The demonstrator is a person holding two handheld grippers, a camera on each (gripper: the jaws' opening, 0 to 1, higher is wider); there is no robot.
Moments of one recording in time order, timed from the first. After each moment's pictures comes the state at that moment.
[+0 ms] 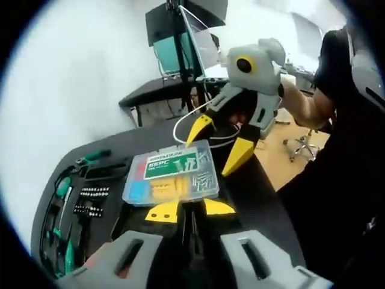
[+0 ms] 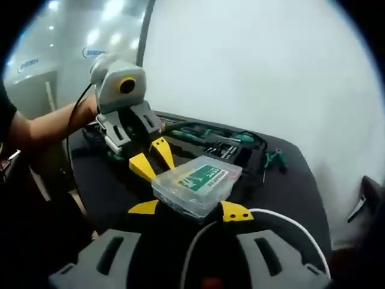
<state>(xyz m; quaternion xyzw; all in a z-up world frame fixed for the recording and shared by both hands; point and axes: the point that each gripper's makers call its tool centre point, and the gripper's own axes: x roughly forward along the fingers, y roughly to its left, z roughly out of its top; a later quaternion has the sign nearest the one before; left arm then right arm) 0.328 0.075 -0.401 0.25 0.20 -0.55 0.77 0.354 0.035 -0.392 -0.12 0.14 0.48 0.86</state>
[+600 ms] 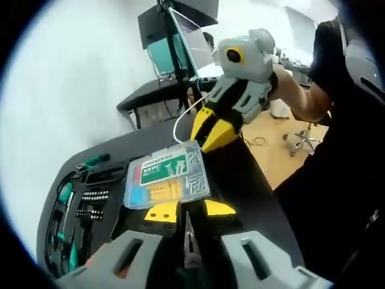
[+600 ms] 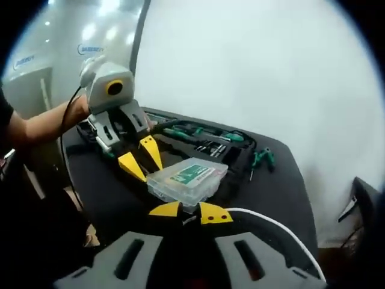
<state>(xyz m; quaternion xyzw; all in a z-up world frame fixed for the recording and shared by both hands) 0.321 0.074 -0.401 0.27 0.19 -0.55 0.77 0.347 0.016 -0.393 -0.17 0.15 0.44 0.87</state>
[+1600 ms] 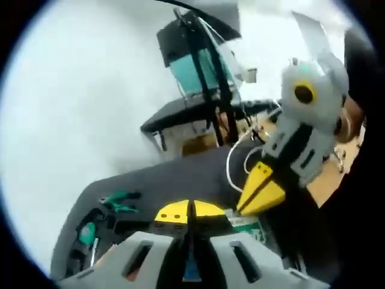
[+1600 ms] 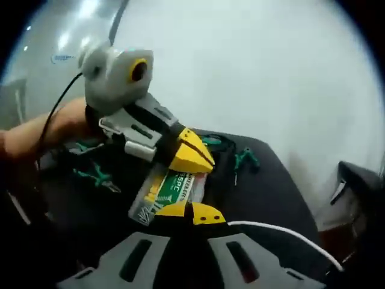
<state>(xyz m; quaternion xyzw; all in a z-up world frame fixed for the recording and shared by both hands) 0.401 0.011 -0.373 0.29 0.11 -0.51 0.80 0.374 0.021 -0.386 -0.09 0.13 0.35 0.92</state>
